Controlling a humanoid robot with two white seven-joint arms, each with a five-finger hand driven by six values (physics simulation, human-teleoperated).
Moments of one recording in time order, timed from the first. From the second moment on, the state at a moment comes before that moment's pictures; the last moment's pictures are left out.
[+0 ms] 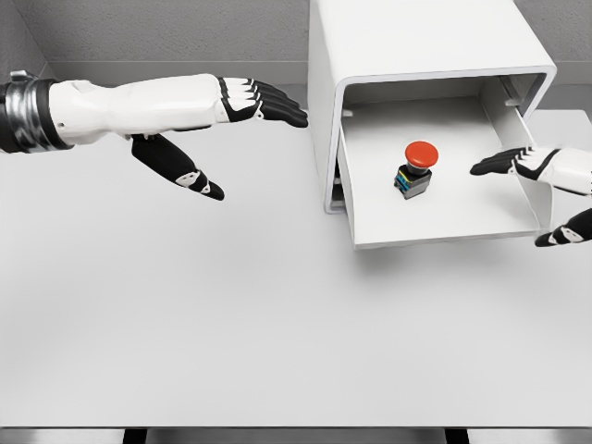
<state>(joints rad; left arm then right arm) -0.94 0.82 -0.78 -1.71 0.30 -0.51 -0.61 -0.55 -1.36 0.73 -1.69 -0.27 -0.61 0.37</state>
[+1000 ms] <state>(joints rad) -0.93 0.82 -0.78 -1.71 0.30 -0.51 -0.61 -0.56 -1.25 0.71 -1.62 -0.21 -0.61 0.42</state>
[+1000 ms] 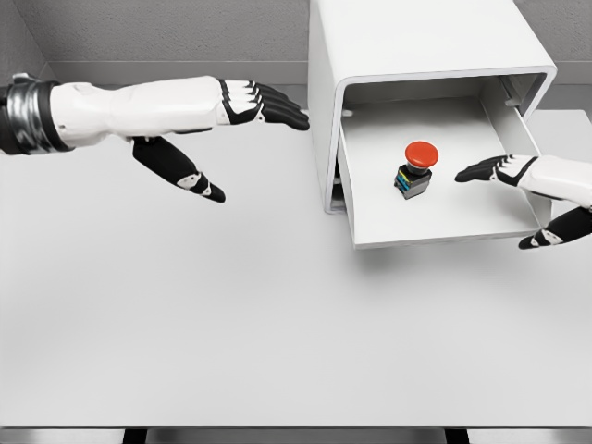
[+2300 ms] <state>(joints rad) -0.80 0.88 -0.72 -1.69 0.30 -0.52 -0.61 -0.53 -1.21 0.70 -1.63 -0.07 -0.61 0.41</state>
